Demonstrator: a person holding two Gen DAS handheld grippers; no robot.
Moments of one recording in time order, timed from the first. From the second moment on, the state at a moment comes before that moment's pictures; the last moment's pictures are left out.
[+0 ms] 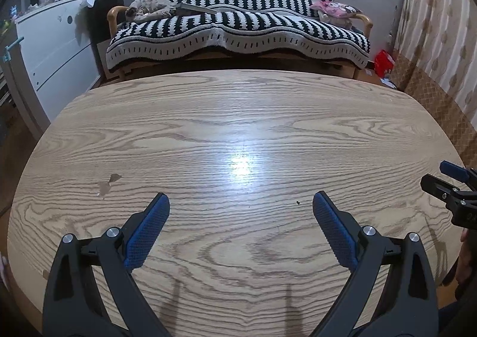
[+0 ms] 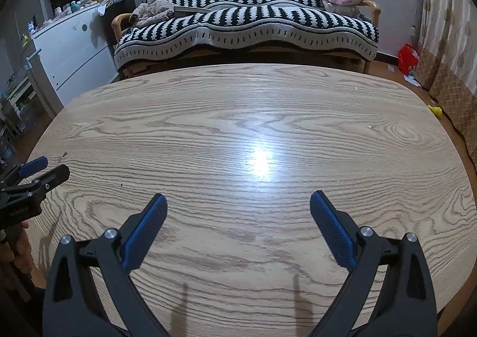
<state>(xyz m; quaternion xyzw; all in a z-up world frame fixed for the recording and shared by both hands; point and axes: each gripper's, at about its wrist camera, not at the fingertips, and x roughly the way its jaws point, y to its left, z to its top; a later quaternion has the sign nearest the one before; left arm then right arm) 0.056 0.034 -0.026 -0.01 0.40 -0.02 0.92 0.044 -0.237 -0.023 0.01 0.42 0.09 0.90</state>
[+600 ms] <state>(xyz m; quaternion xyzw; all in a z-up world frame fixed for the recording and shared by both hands) 0.054 0.032 -0.025 0.00 0.40 -0.02 0.92 0.040 -0.249 -0.022 0.01 0.42 0.09 0.90</state>
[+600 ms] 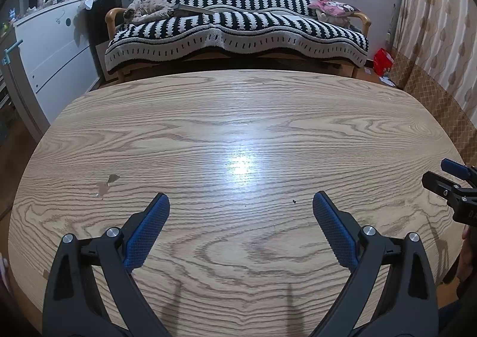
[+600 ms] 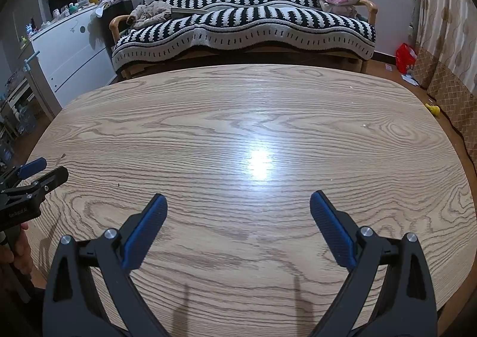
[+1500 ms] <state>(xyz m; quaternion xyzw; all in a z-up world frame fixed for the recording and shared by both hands) 0.053 0.028 -0.026 0.00 0.40 -0.02 0.92 0.040 -0.251 -0.020 0.01 0.42 0.09 0.90</state>
